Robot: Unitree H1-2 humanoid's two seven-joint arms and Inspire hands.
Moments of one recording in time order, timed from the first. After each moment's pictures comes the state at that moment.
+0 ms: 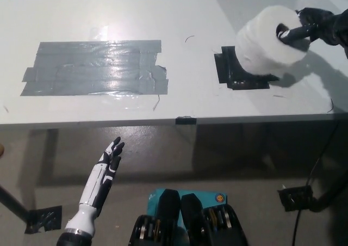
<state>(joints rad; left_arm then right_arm) -0.15 0.11 -0.04 0.29 0.17 -0.30 -0.04 -1.33 -0.37 0.36 1.35 -0.25 0.15 0.44</state>
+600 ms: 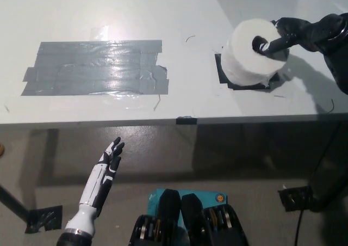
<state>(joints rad) -0.15 0.11 -0.04 0.29 0.17 -0.30 -0.04 -1.32 -0.32 0.38 1.35 -0.29 0.11 0.47</state>
